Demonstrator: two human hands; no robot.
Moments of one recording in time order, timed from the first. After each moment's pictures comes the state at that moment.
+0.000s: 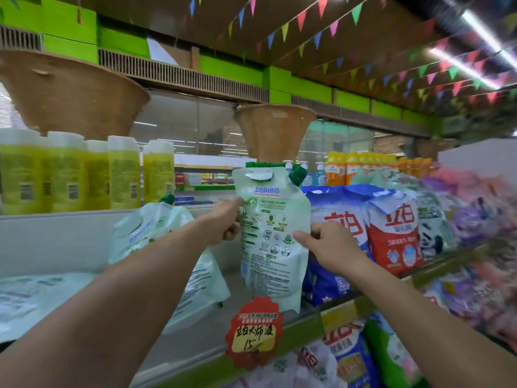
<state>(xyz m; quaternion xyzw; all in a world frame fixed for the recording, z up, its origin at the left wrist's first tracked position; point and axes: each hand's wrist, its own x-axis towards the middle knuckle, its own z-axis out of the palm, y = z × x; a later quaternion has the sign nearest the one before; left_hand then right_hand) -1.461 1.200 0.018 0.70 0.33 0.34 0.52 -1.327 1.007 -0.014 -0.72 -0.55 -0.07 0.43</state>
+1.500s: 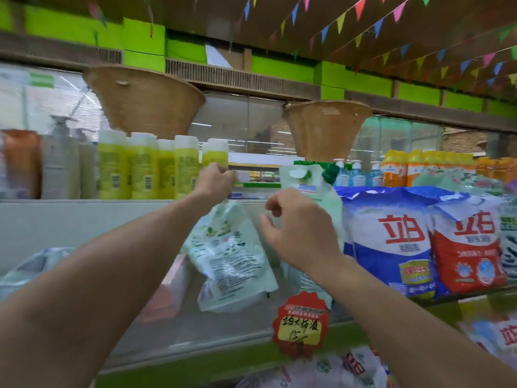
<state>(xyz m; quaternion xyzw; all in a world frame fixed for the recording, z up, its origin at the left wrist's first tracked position) -1.569 1.205 0.061 0.69 0.41 0.56 0.21 -1.450 1.036 0.004 -0.52 -0.66 -0.30 0.45</state>
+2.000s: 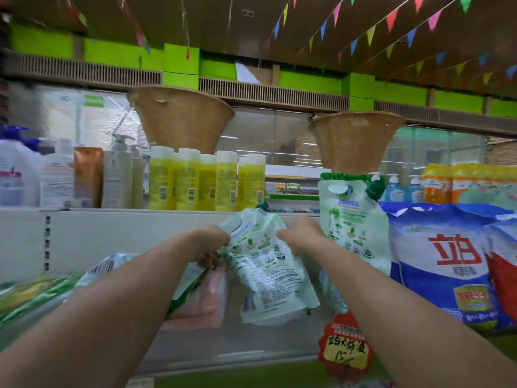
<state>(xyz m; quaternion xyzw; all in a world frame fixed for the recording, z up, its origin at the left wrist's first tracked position) -1.659 1.221 -0.001 0.68 0.59 0.29 0.33 -1.466 1.142 0.016 -0.72 -0.59 0.07 0.35</state>
